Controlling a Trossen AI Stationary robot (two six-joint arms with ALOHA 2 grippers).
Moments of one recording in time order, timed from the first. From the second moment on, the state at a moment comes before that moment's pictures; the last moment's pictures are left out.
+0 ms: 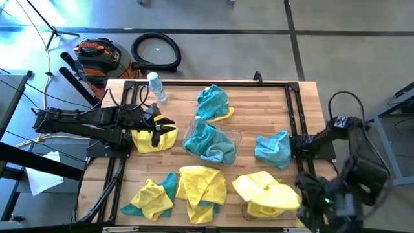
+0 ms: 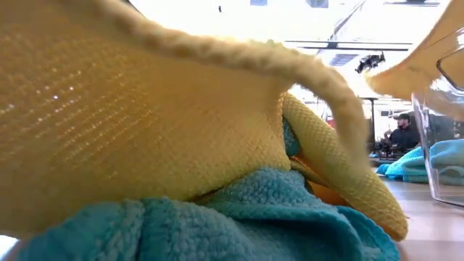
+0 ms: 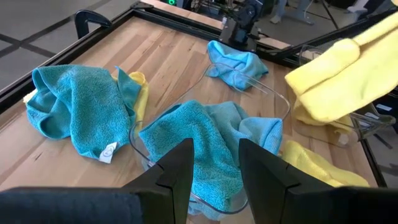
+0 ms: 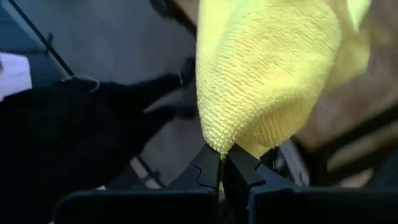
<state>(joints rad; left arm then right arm) 0.00 0.77 0.68 -0.34 -0.14 -0.29 1.11 1.67 2.15 -1.57 0.14 1.89</state>
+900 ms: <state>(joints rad) 0.00 0.77 0.68 -0.39 -0.14 -0.30 1.20 1.76 2.11 -1.57 0.77 1.74</state>
